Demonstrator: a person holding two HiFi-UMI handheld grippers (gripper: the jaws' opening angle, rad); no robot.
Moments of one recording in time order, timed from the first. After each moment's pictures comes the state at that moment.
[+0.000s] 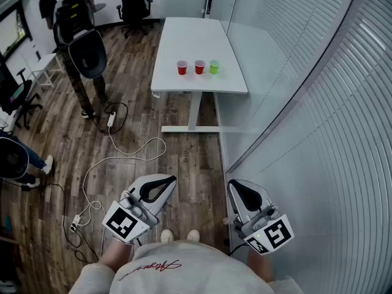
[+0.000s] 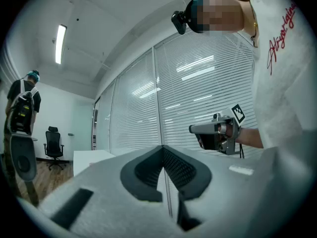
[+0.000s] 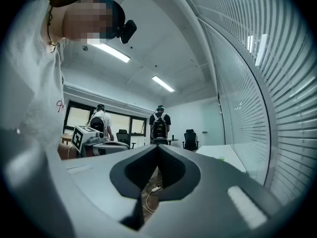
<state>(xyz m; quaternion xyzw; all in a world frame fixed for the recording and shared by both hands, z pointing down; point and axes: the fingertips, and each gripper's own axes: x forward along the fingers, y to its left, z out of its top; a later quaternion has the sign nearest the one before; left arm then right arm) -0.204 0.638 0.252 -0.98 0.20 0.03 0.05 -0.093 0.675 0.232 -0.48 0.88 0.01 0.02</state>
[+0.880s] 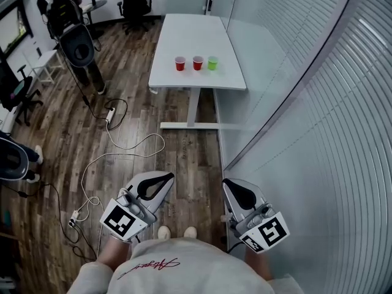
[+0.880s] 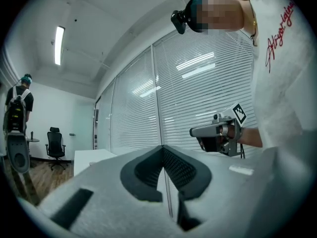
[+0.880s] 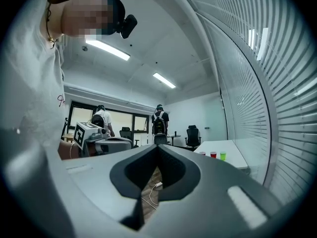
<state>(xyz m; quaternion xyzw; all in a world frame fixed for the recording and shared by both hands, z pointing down) -0.186 0.642 0.253 -0.98 0.21 0.03 0.06 -0.083 0.676 0.247 -0.47 0.88 -0.01 0.01</state>
